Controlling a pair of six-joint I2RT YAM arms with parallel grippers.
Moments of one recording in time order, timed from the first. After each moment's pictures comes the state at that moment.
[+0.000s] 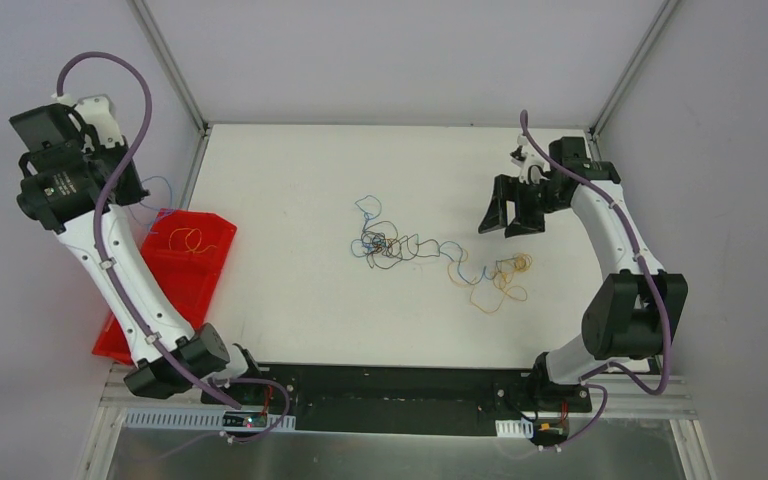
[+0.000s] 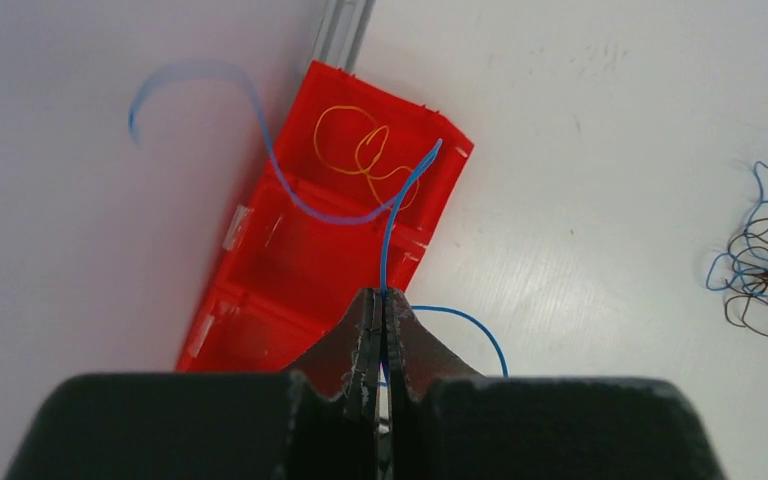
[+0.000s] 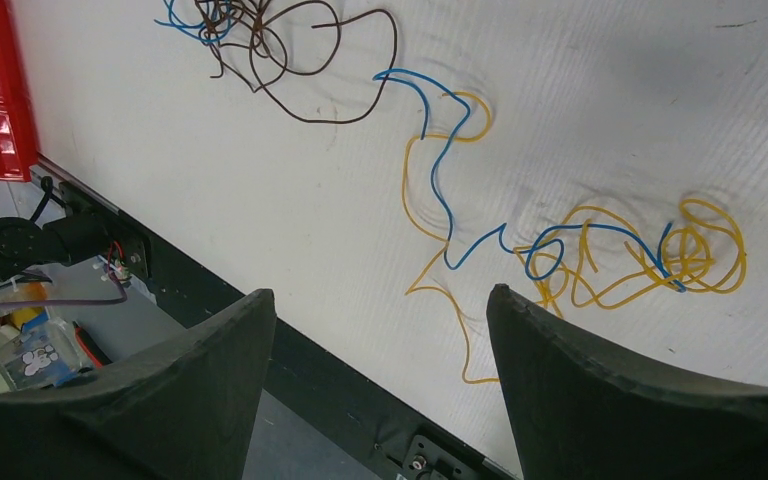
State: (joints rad) left arm 0.56 1.33 1.94 -1.28 0.18 0.18; right arm 0.04 1.54 1.37 -1.05 -0.58 -0.03
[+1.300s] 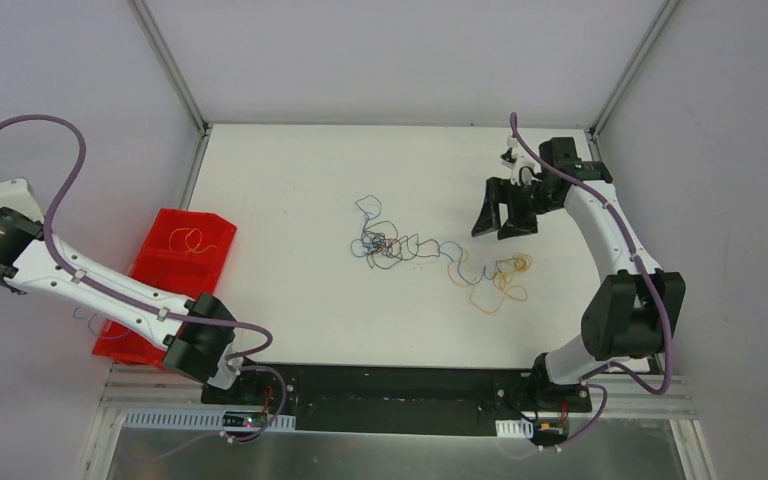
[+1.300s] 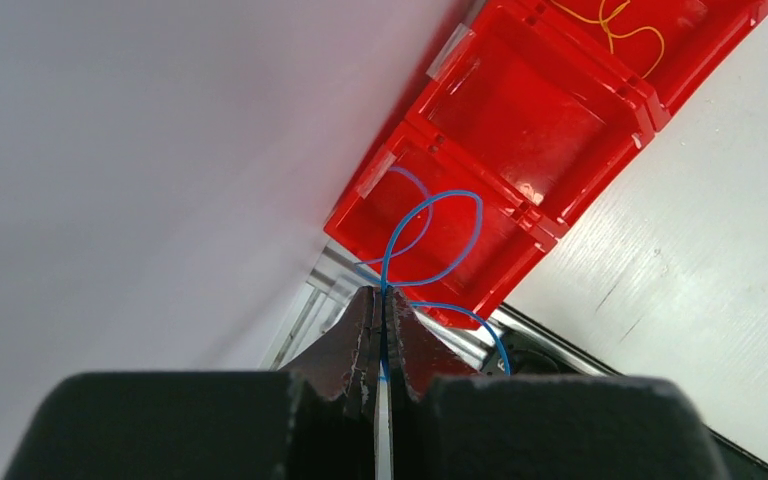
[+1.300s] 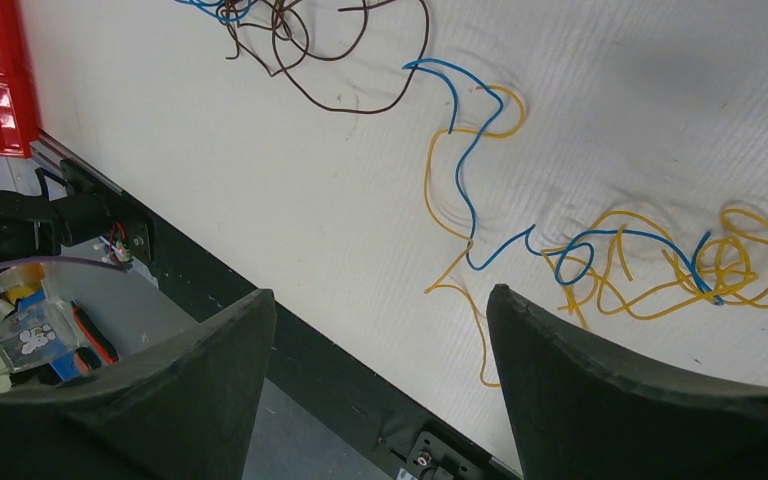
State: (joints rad) left arm 1.24 1.34 1.86 -1.42 0.31 0.65; right arm 0.09 1.54 1.36 -1.06 -0.59 -0.02
